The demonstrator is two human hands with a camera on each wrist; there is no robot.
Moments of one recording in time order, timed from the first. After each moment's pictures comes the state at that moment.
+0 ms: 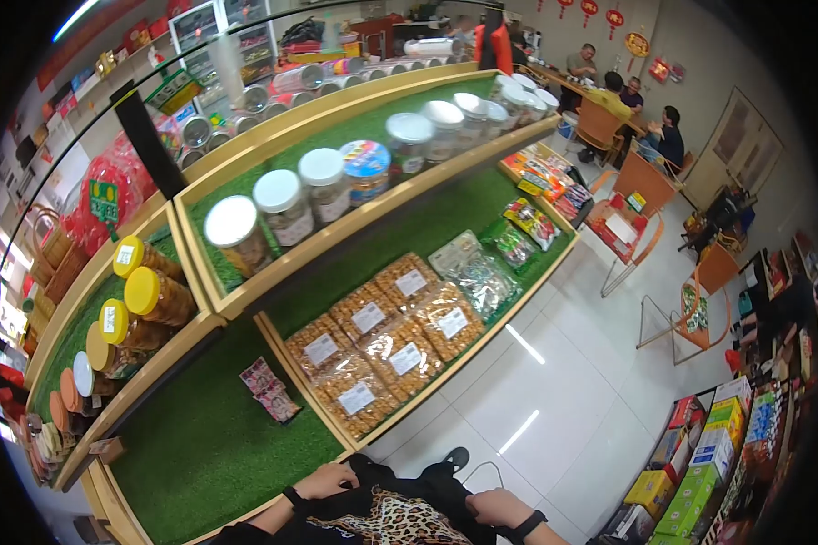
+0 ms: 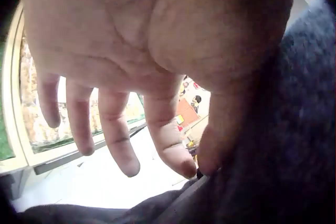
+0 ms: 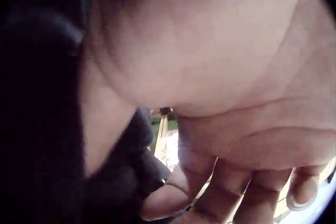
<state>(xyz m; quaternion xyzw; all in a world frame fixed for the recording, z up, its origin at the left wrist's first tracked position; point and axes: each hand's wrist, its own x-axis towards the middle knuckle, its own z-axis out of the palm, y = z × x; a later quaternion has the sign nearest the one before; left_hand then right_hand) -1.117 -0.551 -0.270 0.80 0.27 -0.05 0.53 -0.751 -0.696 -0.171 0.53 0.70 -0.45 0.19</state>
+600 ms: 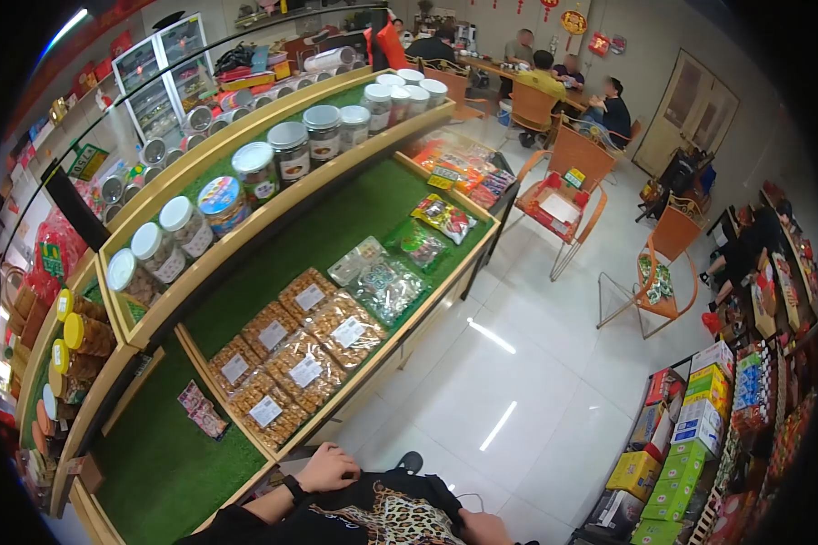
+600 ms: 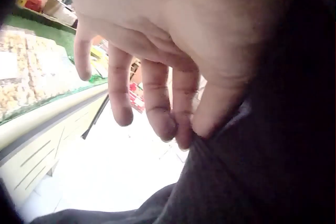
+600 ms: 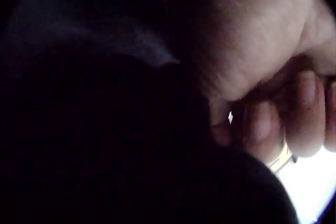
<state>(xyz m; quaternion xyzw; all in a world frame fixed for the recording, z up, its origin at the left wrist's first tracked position) -0.880 -0.572 -0.235 0.95 0.15 -0.07 0.28 -0.608 -0.850 -0.204 0.73 0.54 -0.42 0.07</state>
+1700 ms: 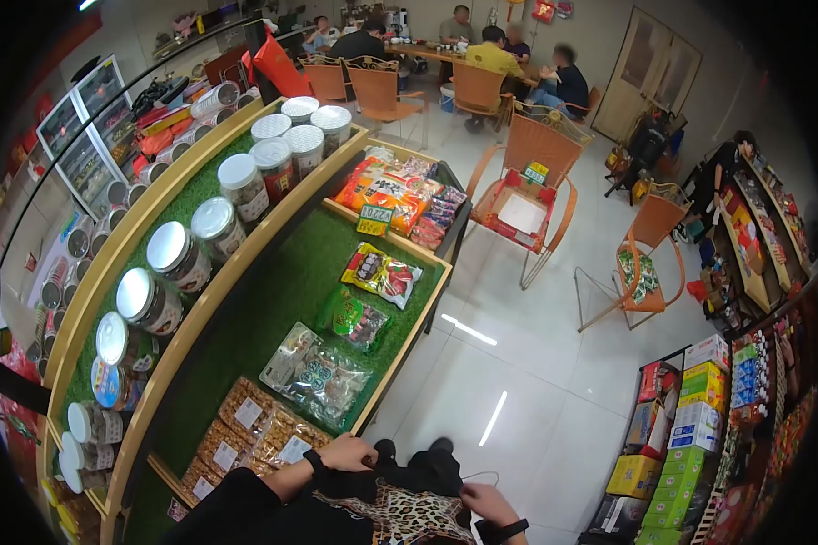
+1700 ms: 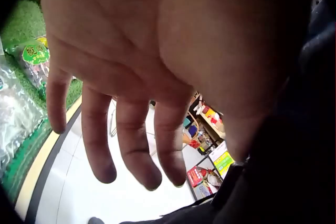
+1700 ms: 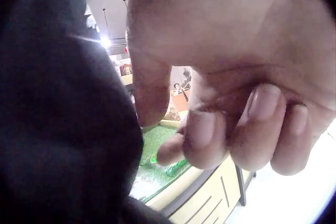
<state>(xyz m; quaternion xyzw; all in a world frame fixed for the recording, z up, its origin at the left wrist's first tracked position) -0.575 -0.307 -0.261 0.91 0.01 -0.20 0.36 -0.383 -0.626 -0.231 0.78 0.40 -0.43 -0.22</state>
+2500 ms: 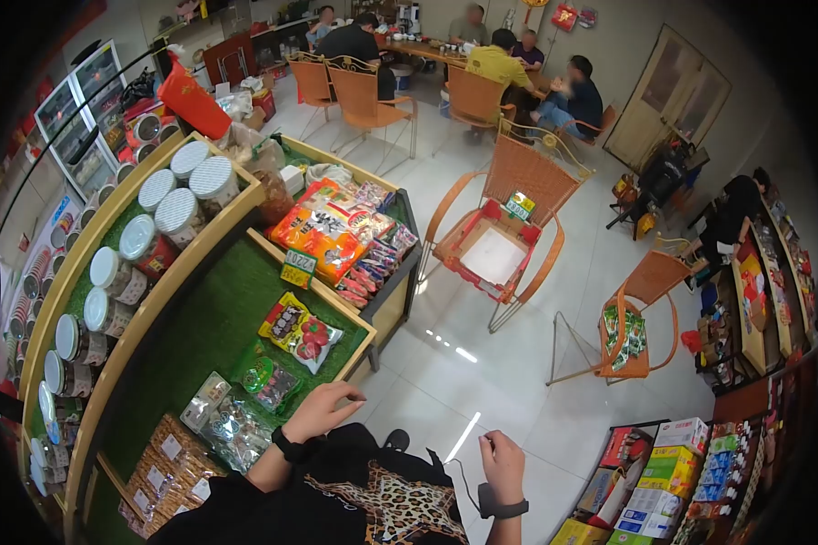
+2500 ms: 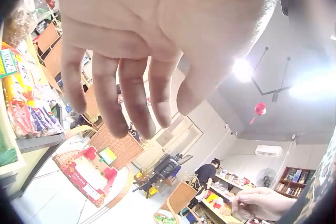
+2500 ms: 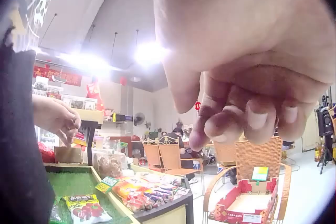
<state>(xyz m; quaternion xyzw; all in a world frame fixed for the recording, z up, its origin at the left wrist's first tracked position) -0.218 -0.226 -0.147 0.85 0.20 0.15 0.47 -0.003 -0.499 -0.147 0.87 0.36 -0.11 -0.31</state>
